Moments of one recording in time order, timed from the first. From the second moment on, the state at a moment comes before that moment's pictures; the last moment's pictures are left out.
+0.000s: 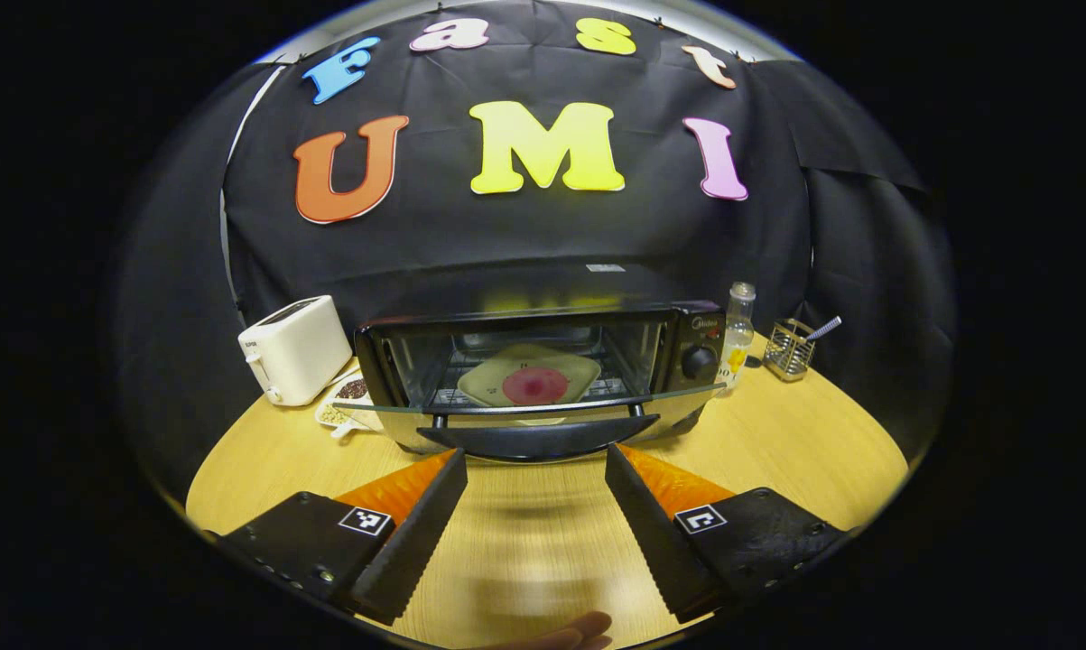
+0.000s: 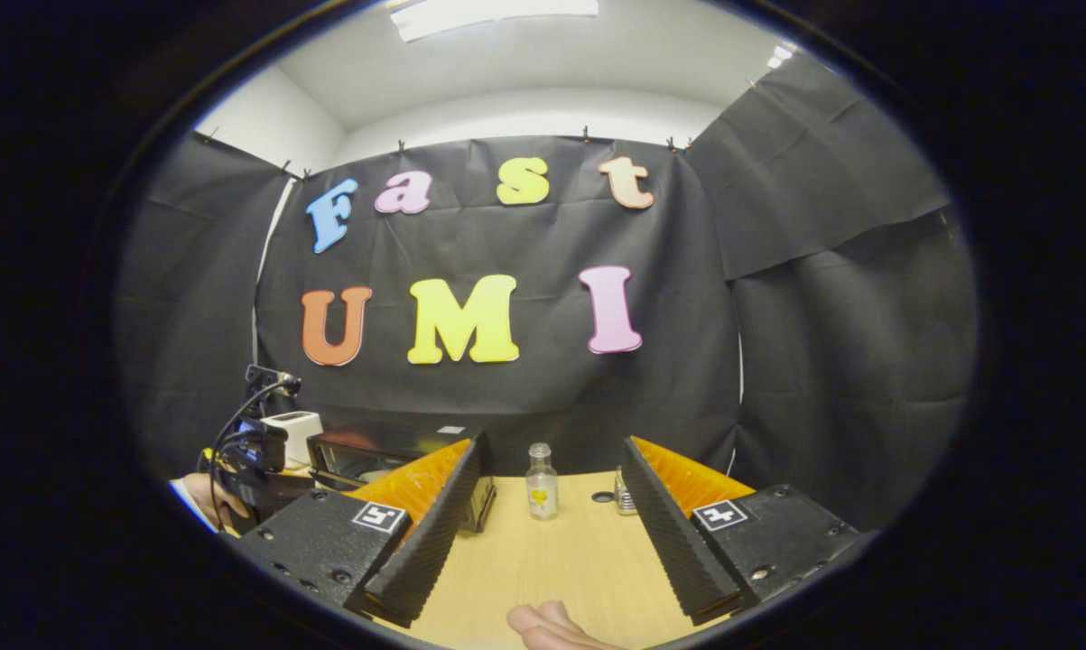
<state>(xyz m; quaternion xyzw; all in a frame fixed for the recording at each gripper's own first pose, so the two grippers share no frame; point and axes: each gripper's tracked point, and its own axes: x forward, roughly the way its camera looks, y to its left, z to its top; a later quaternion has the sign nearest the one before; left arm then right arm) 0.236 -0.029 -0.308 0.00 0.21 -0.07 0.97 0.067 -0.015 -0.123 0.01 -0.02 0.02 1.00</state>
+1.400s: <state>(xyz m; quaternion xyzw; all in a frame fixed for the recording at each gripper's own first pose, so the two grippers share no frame) 0.072 0.014 -0.086 -0.01 0.03 -0.01 1.00 -0.053 -0.025 -0.053 0.04 -0.09 -0.01 1.00</state>
